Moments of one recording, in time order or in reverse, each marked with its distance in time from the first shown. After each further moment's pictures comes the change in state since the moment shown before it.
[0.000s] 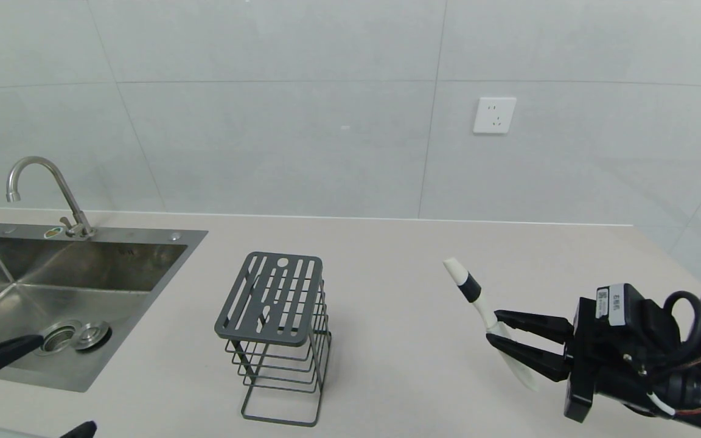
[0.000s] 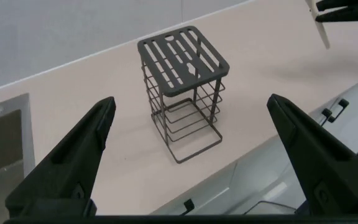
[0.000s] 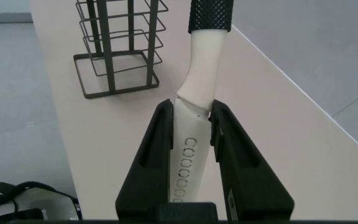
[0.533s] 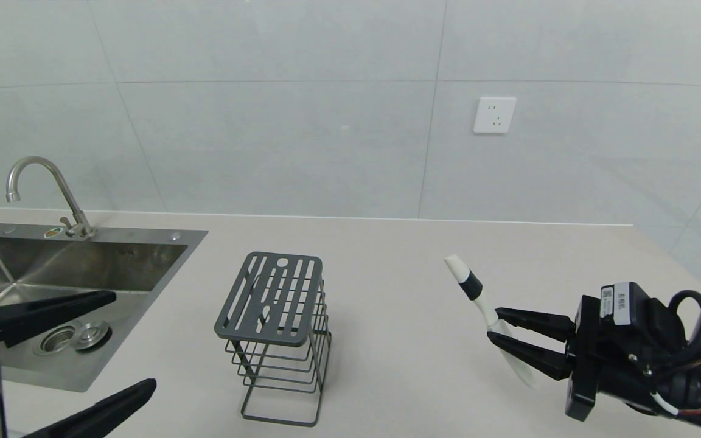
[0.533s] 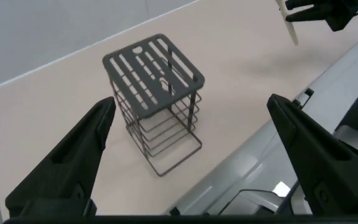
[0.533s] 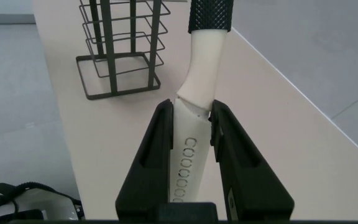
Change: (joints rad) left arm -0.013 0.232 -0.054 -0.154 -0.146 0.050; right arm 0.002 -0.013 -0.005 0.000 0.000 0.000
